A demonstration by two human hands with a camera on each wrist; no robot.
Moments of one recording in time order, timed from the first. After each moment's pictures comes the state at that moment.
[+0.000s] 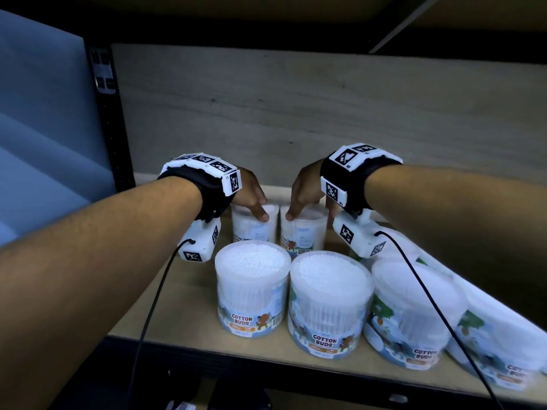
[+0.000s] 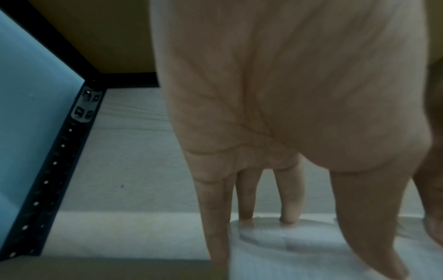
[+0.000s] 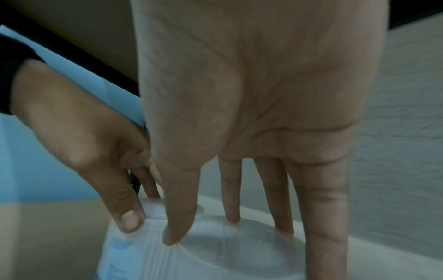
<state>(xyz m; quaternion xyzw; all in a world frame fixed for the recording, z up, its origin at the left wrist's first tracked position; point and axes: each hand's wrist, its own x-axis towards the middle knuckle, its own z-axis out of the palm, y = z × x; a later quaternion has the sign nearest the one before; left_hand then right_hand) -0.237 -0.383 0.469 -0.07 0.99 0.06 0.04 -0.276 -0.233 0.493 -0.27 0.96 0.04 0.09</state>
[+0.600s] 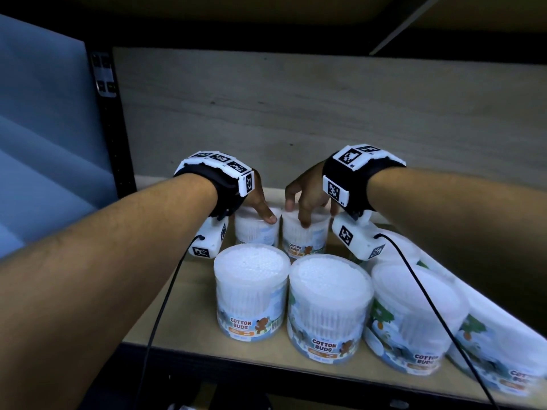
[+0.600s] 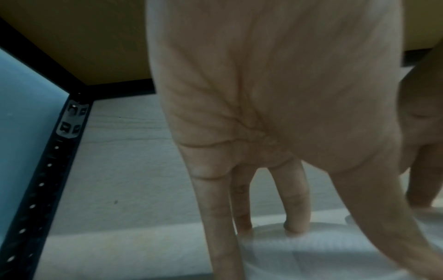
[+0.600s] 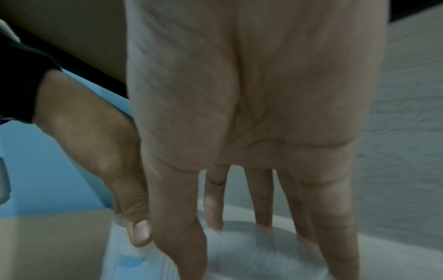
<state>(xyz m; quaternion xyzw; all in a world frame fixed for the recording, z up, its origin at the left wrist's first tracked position) -0.241 -0.374 0.472 -0.14 0.98 0.14 0.04 -0.274 -0.223 0.496 -0.33 0.93 0.09 0.08</state>
